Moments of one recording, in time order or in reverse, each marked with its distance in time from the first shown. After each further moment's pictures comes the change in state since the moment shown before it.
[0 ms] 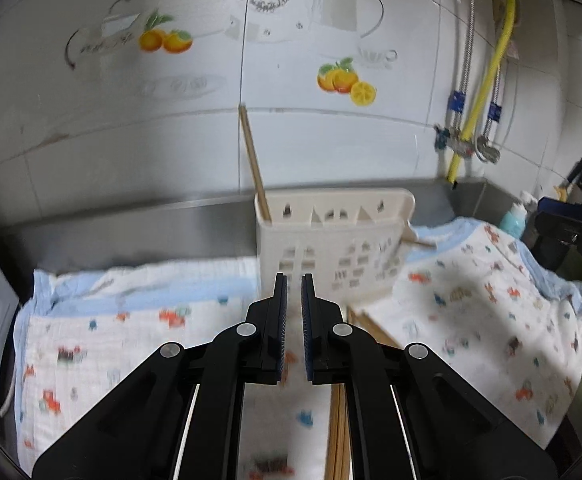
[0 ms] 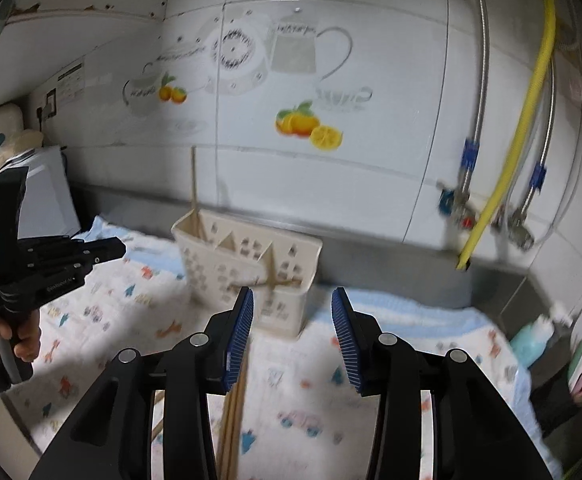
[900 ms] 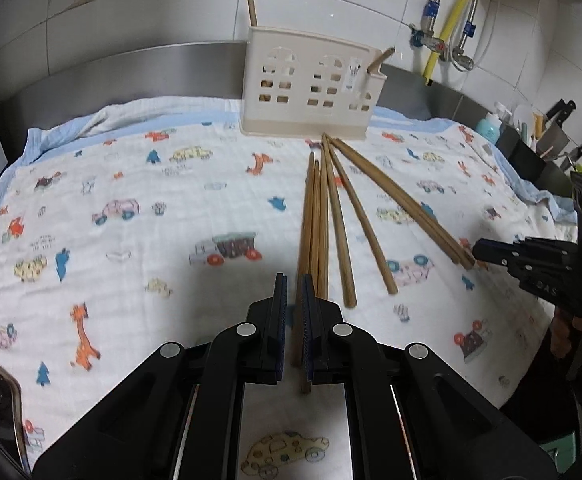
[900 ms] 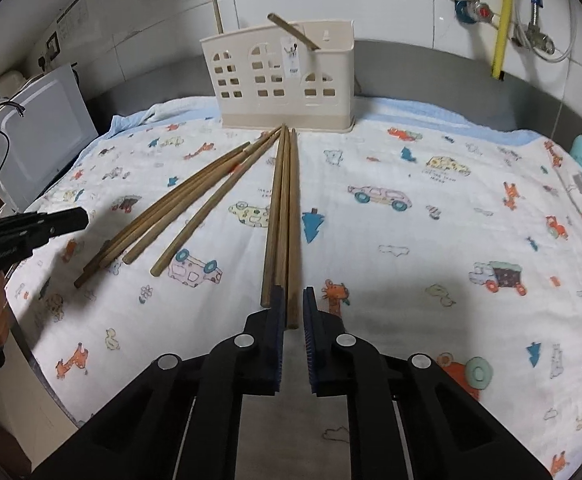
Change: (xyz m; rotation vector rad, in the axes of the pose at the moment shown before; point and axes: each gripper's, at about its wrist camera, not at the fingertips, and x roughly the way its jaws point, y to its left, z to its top) left arm -0.035 -0.003 -0.152 -0.050 0.231 -0.071; right arm 0.032 0.036 -0.180 0.127 0.271 0.099
